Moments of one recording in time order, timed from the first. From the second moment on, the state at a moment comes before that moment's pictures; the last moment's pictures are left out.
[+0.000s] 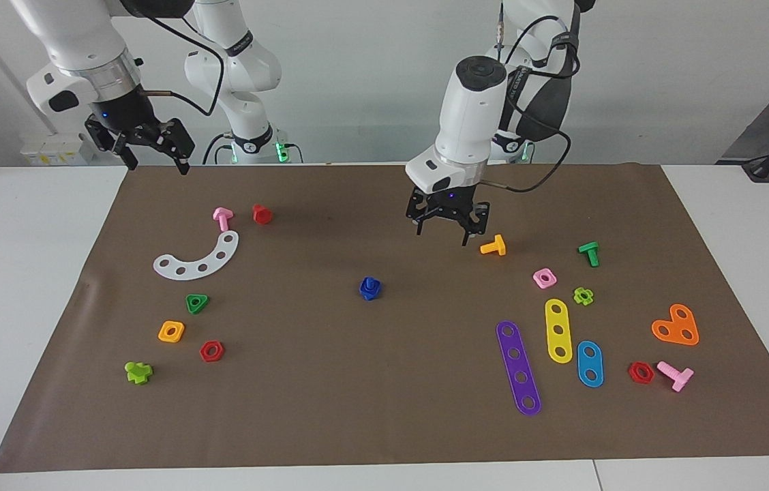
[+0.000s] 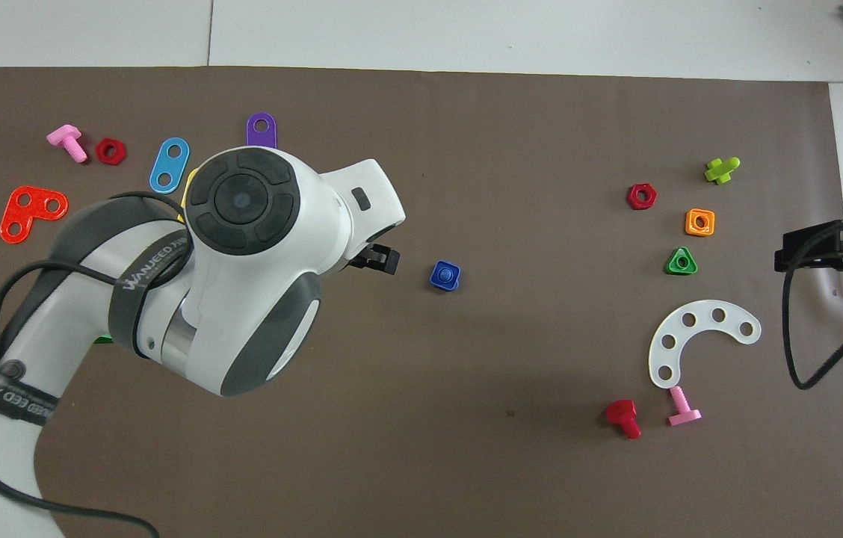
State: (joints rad) left arm -0.59 0.21 0.00 -1.68 0.01 2.01 -0.21; right arm -0.02 -0.07 0.02 -1.59 0.01 1.51 0.15
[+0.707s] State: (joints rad) left arm -0.71 0.48 0.00 -1.58 0.01 2.15 -0.31; right arm -0.02 -0.07 0.02 -1.59 0.01 1.51 0.15
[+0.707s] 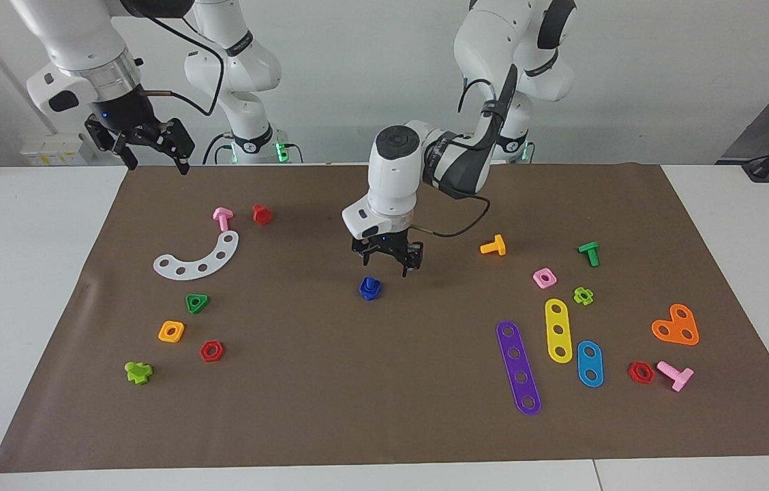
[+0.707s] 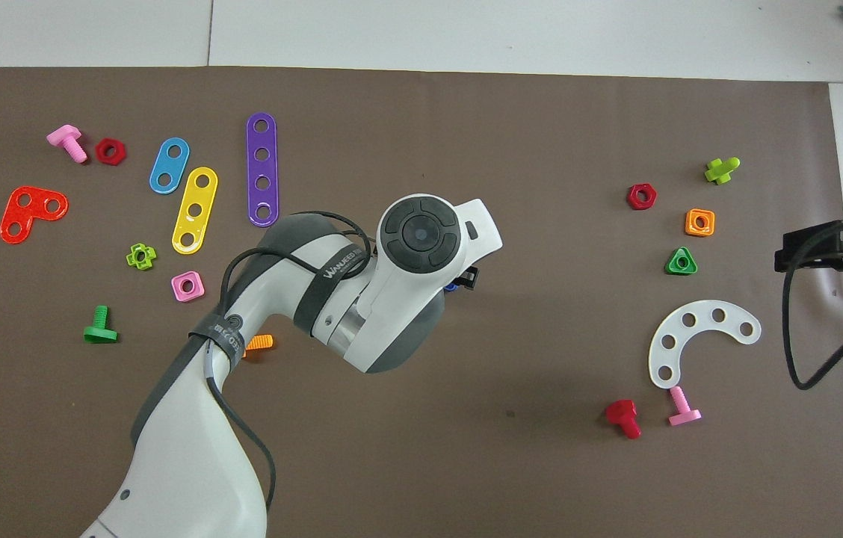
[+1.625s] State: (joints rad) left arm -0.73 0.58 -0.01 -1.58 0.00 2.28 -0.32; right arm -0.02 -0.07 0.02 -1.59 0.01 1.51 0.15
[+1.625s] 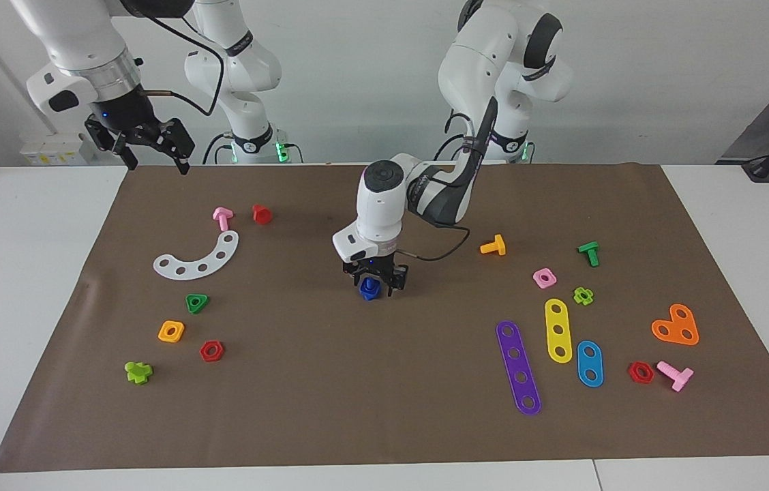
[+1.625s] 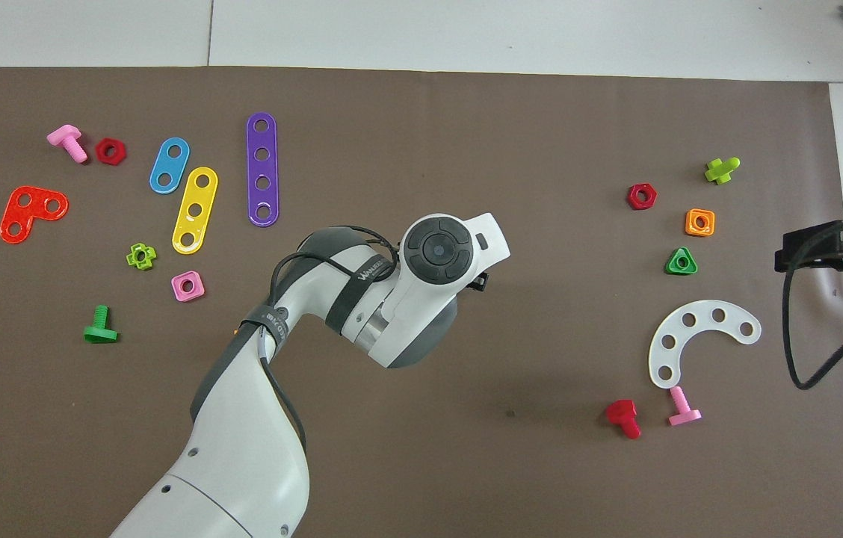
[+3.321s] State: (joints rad) left arm -0.74 0.48 0.01 -1.52 0.01 2.05 -0.32; right arm -0.02 -0.07 0.02 -1.59 0.01 1.51 0.15
